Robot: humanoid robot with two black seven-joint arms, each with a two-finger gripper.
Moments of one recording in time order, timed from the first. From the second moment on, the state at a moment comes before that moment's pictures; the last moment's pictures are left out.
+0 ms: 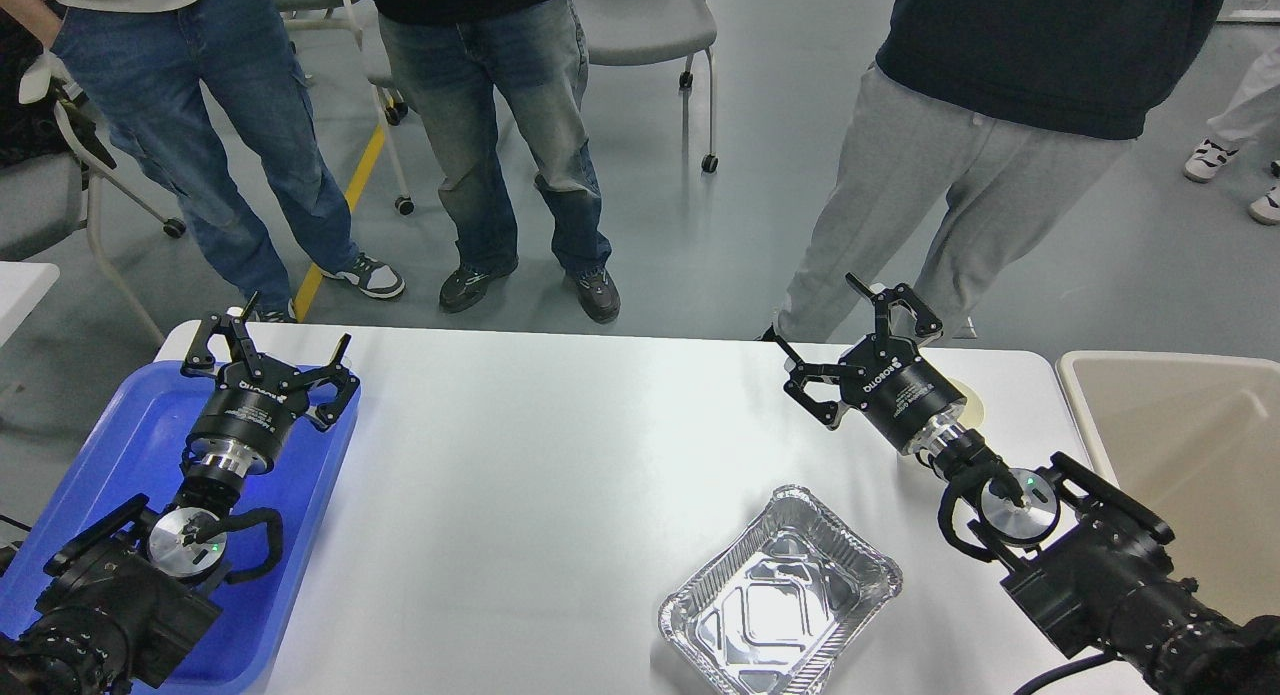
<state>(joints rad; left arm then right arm) -0.58 0.28 -0.94 -0.27 -0.13 -0.79 -0.33 0.65 -0.13 0.79 0.52 0.24 0.64 0.01</state>
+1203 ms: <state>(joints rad) -0.58 0.28 -0.94 -0.27 -0.13 -0.79 -0.33 0.88 -0.47 0.62 0.70 -0.01 0.60 -0.01</state>
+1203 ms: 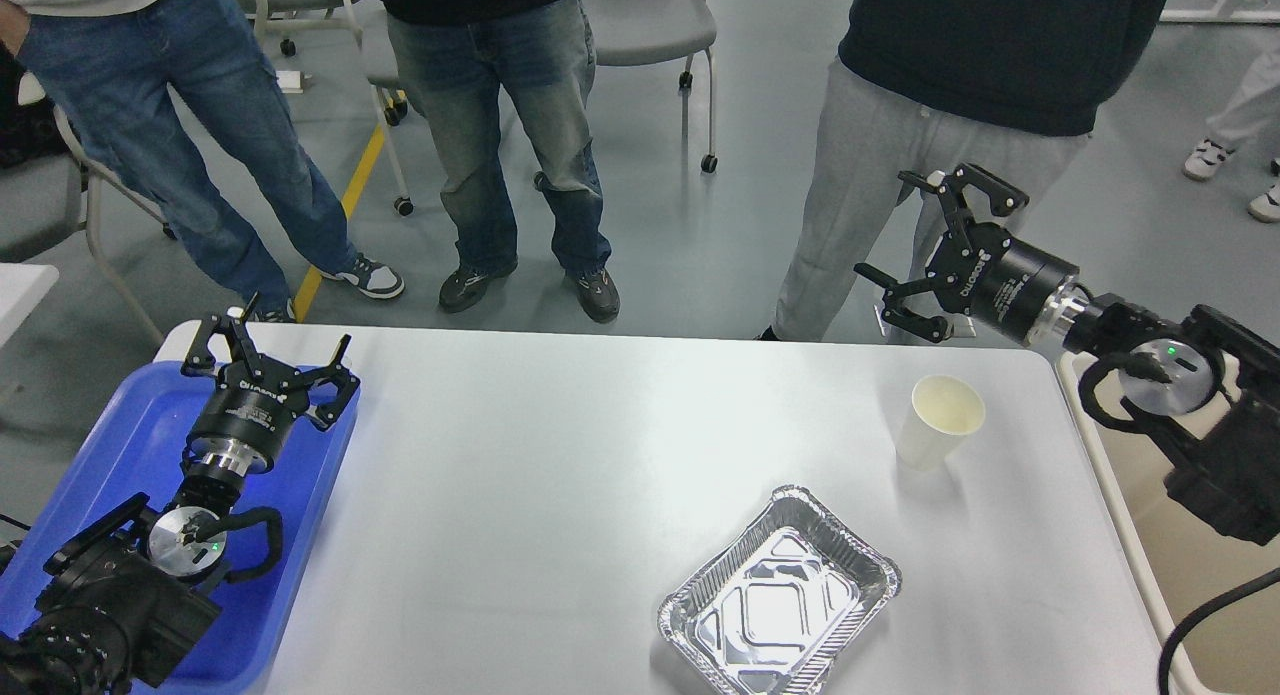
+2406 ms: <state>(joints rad) -0.58 0.28 -0.93 -0.27 -0.13 -0.79 -0.33 1.34 -0.63 -0.39 0.88 -0.80 0.32 -0.01</state>
